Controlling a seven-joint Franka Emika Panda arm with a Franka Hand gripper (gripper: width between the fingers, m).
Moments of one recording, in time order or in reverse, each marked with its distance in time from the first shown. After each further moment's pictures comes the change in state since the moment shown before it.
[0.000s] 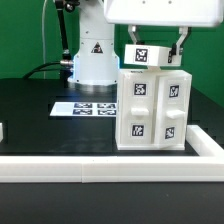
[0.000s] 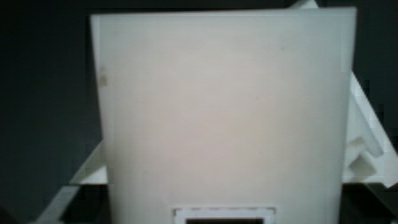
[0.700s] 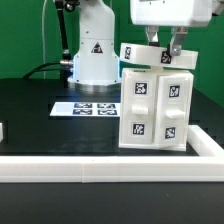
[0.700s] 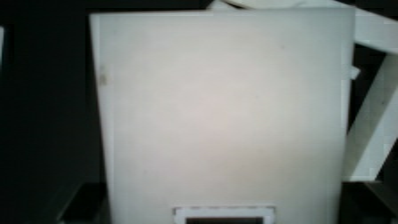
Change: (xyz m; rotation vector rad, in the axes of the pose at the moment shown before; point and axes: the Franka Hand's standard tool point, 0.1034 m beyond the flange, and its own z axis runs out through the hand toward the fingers) arm -0.003 -0.008 0.000 0.024 -0.005 0.615
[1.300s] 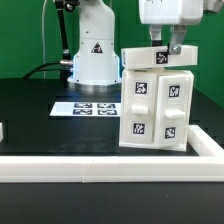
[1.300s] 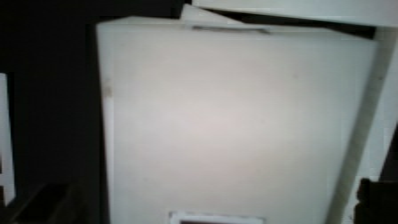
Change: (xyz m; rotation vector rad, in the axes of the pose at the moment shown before) arm -0.003 -0.004 -0.009 0.021 -0.019 0.100
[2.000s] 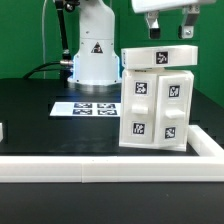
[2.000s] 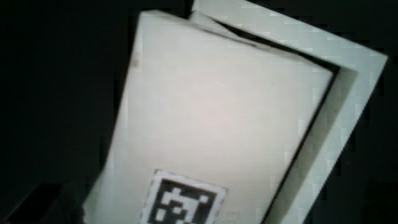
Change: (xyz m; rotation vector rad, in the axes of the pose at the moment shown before) arm -0.003 -0.005 -0.017 0.031 -0.005 -0.233
